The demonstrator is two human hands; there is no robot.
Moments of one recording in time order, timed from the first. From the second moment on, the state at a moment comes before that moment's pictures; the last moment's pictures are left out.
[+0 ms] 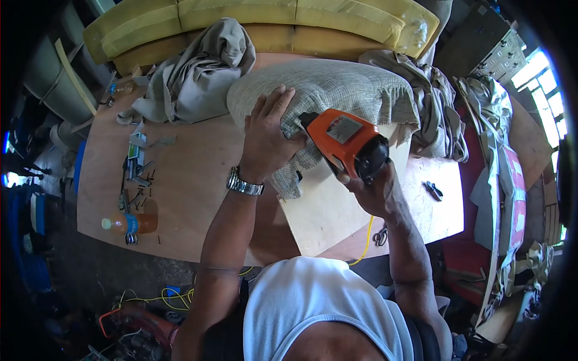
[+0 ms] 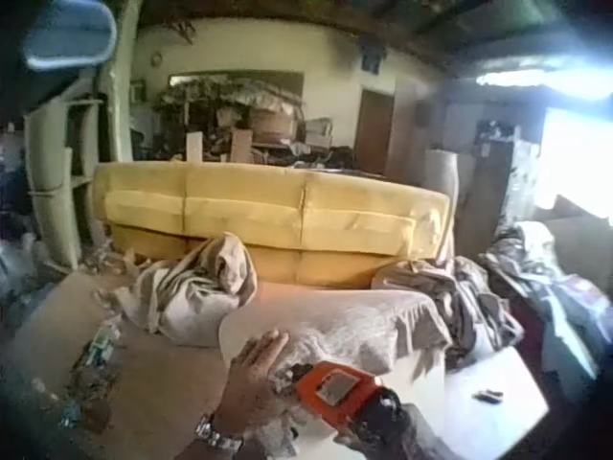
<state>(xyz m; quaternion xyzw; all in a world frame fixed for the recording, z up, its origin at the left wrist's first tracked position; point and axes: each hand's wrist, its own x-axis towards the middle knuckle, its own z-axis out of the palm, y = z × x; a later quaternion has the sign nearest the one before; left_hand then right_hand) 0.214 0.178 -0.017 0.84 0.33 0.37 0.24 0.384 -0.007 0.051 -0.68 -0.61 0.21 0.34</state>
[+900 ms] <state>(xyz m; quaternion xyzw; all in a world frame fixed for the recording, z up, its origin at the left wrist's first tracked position) 0.233 0.393 -0.066 0.79 0.35 0.13 0.49 0.409 -0.104 0.006 -0.85 -0.37 0.32 0.22</state>
